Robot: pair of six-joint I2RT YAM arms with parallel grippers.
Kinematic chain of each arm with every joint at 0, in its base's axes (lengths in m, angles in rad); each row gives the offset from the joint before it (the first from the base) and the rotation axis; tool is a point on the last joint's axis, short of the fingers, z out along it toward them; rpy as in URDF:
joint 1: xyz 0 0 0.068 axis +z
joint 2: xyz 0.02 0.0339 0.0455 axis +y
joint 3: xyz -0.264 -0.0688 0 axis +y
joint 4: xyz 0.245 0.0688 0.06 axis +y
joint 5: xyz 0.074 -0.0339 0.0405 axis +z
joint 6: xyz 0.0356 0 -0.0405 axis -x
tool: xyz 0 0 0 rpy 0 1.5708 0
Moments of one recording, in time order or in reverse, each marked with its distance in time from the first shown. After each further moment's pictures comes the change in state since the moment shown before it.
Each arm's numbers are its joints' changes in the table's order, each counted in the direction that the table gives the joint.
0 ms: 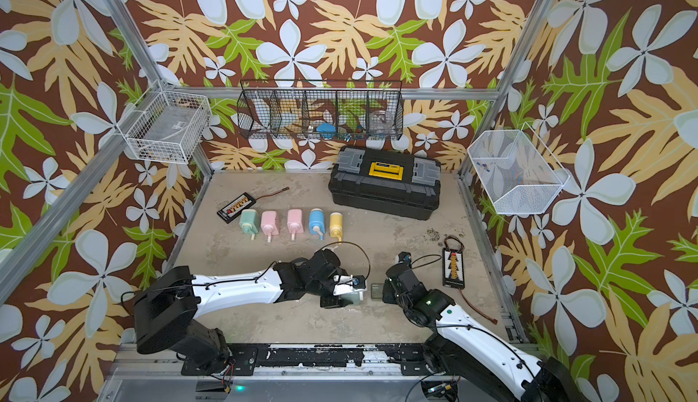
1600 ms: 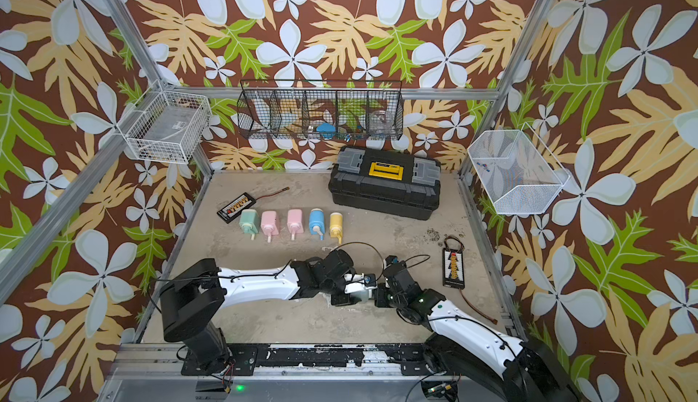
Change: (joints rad) left arm -0.024 0.142 -0.091 -0.021 0.060 0.026; right arm -0.004 0.119 0.057 -0.222 0.259 0.029
